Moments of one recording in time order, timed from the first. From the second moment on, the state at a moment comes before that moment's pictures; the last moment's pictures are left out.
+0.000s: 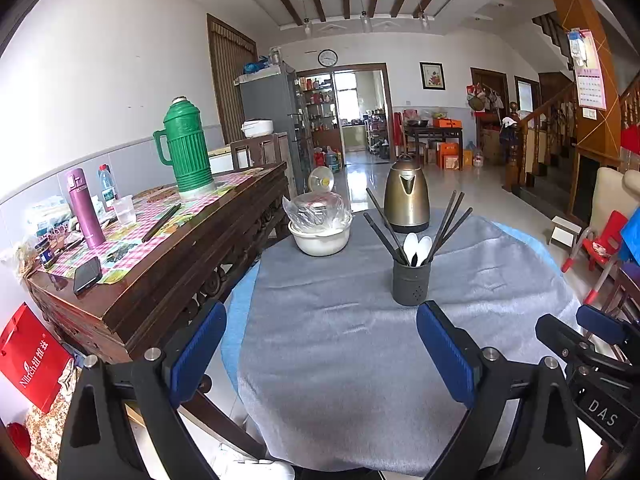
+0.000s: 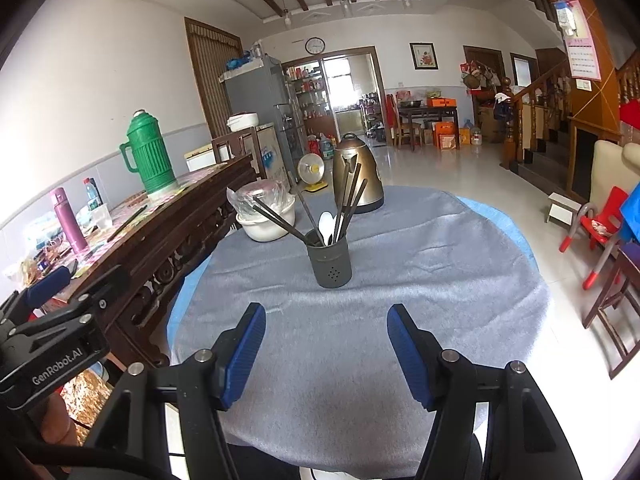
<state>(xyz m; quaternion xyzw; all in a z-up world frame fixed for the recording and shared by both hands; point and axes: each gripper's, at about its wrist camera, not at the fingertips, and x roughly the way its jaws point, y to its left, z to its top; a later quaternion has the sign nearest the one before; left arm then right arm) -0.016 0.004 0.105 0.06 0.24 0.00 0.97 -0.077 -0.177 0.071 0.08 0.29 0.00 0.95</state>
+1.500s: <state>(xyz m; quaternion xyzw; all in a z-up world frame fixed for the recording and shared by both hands) -0.025 0.018 0.098 0.06 0.24 0.01 0.97 -0.087 -0.164 0.081 0.07 0.27 -0.01 0.96</state>
